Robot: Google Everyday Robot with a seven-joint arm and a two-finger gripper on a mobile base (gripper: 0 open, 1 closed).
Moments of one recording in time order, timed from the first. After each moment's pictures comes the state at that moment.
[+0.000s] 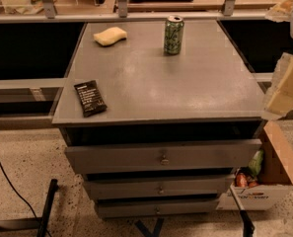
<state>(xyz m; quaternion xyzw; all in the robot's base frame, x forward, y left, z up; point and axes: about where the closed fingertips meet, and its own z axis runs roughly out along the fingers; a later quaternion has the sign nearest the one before) 0.432 -0.202 1.022 -0.60 0.76 -0.08 0.22</state>
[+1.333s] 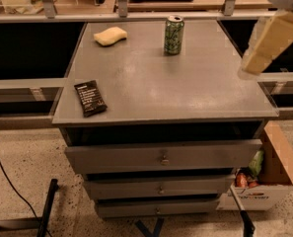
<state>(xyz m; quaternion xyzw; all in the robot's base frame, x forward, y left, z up) 0.495 -0.184 1.051 -0.62 0.72 -0.10 0.28</state>
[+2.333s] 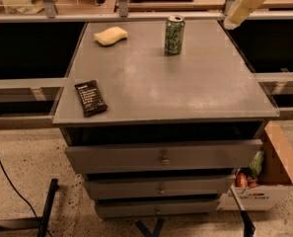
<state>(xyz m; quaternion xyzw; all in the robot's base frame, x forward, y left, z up) 0.634 -0.201 1.075 -0.61 0.70 -0.06 0.38</state>
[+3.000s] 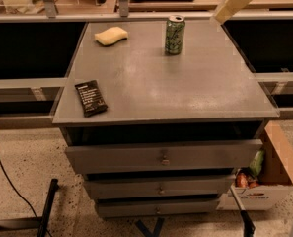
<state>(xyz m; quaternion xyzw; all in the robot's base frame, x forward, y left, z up) 0.703 -0.200 1.052 -0.56 0.70 -0.04 0.44</state>
